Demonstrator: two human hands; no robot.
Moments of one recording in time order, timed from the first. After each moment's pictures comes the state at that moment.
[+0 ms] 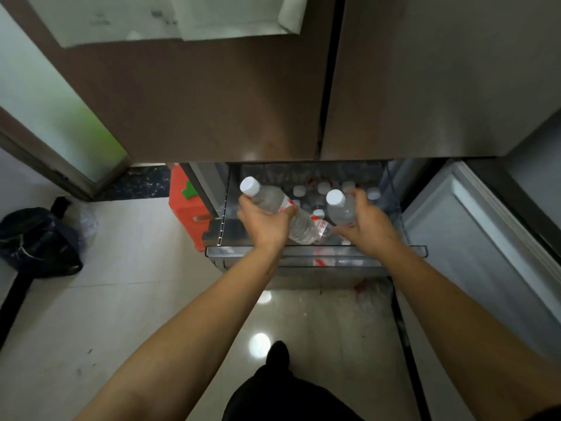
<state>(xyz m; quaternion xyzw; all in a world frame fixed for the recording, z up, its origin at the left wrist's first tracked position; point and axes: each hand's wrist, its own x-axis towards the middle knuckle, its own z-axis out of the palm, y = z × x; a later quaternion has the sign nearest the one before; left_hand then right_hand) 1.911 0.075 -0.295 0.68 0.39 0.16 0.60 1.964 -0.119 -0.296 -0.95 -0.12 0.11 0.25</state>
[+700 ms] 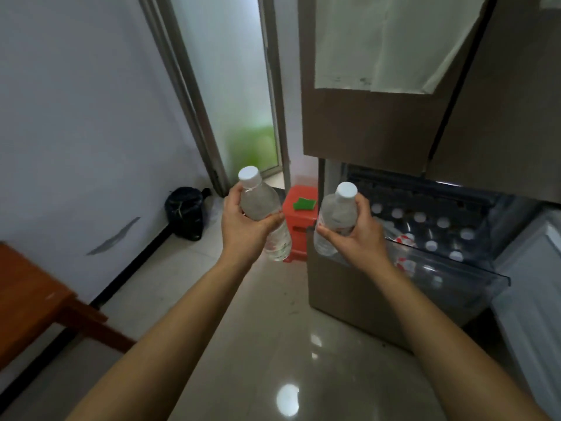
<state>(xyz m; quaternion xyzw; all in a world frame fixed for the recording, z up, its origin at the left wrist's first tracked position) 1.599 0.138 -0.135 0.71 0.32 0.37 0.51 1.748 -0.018 -0.186 -0.79 -0.33 0.06 0.51</state>
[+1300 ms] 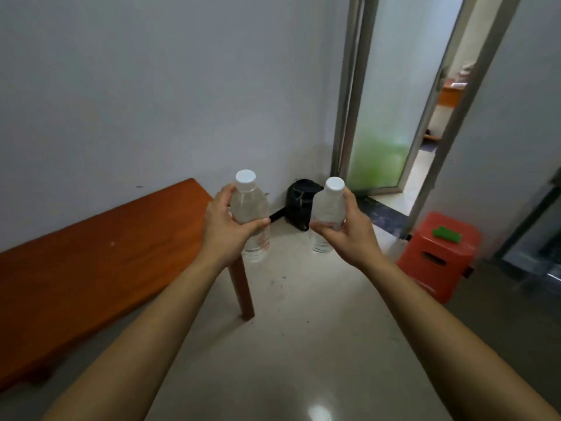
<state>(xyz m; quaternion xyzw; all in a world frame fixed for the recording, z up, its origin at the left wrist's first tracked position) 1.110 0.362 -0.118 0.72 0.44 0.43 0.32 1.348 0.281 -0.154 -0.68 -0.55 0.12 0.46</state>
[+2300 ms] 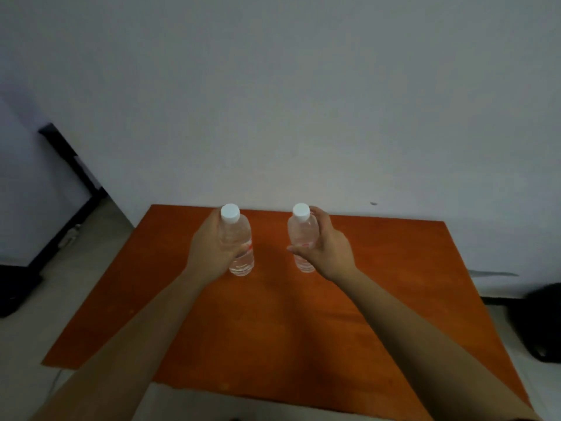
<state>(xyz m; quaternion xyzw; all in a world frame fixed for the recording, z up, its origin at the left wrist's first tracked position) 0.565 0.692 -0.177 0.48 0.74 0.43 0.18 0.774 0.809 -0.225 -0.46 -0.80 0.28 0.27</state>
